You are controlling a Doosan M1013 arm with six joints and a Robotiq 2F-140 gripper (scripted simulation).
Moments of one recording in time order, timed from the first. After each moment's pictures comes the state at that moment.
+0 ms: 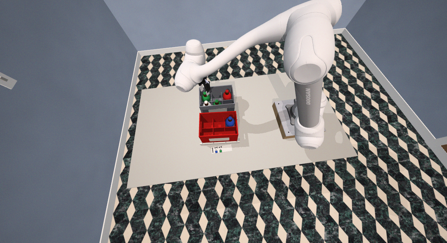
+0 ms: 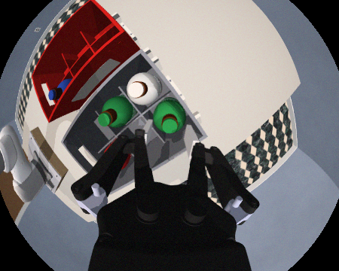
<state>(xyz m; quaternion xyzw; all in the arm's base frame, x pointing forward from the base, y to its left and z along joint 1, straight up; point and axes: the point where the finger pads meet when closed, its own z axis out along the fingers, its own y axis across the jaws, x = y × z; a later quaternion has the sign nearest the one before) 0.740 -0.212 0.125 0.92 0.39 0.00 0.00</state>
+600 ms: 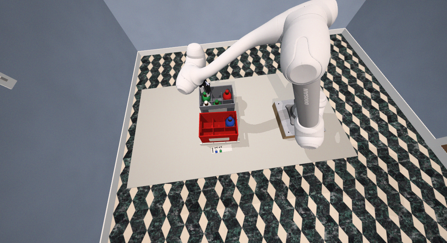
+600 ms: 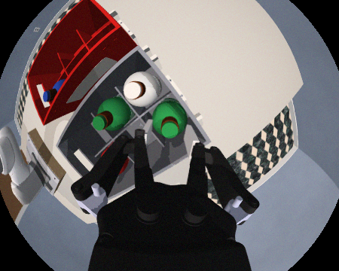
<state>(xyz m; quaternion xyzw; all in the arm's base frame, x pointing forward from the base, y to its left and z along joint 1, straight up) 0.740 -0.212 0.103 0.92 0.39 0.00 0.00</state>
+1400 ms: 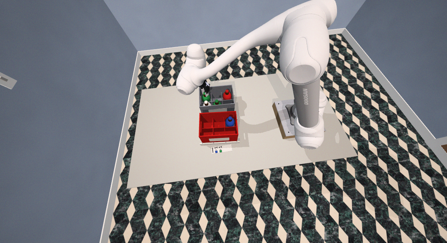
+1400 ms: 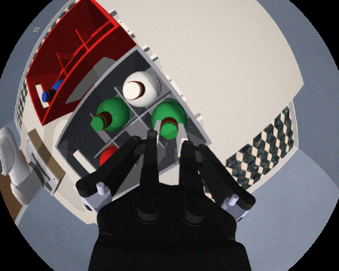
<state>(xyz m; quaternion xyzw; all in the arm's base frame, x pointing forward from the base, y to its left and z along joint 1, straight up) 0.740 -0.212 0.099 0.92 0.39 0.00 0.00</state>
